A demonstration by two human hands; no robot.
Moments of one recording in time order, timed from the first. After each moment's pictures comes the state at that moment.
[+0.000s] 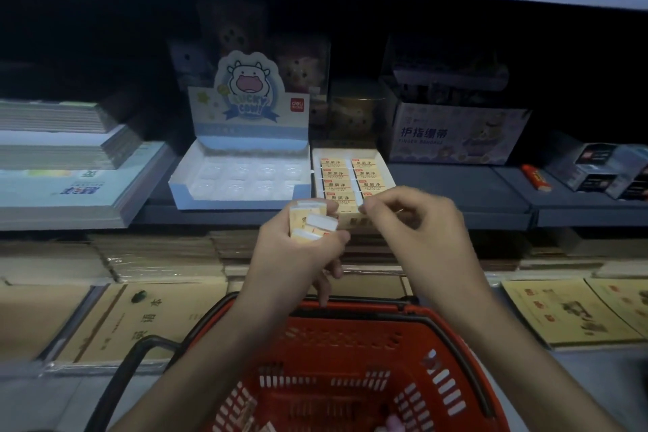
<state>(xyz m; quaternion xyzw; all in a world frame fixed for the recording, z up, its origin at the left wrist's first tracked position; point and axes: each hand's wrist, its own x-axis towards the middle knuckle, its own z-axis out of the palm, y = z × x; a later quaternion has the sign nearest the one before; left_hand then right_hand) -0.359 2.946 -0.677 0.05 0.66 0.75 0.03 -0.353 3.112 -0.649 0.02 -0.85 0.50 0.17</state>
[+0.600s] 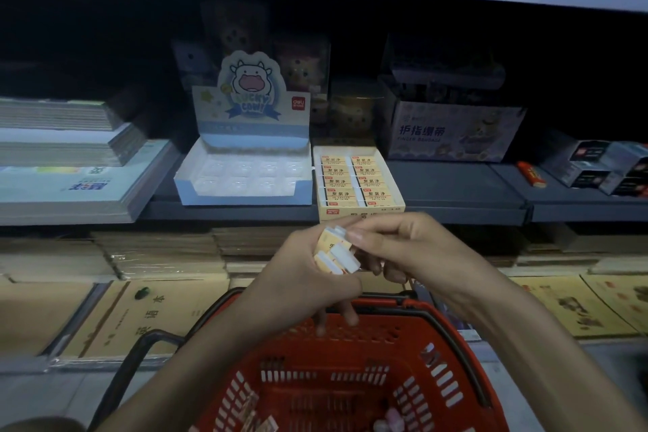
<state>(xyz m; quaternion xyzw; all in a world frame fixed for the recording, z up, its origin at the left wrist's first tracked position) -0.341 2.939 -0.668 0.19 0.74 0.63 0.15 -0.345 3.123 -0.646 0.07 -0.77 0.62 -0.13</state>
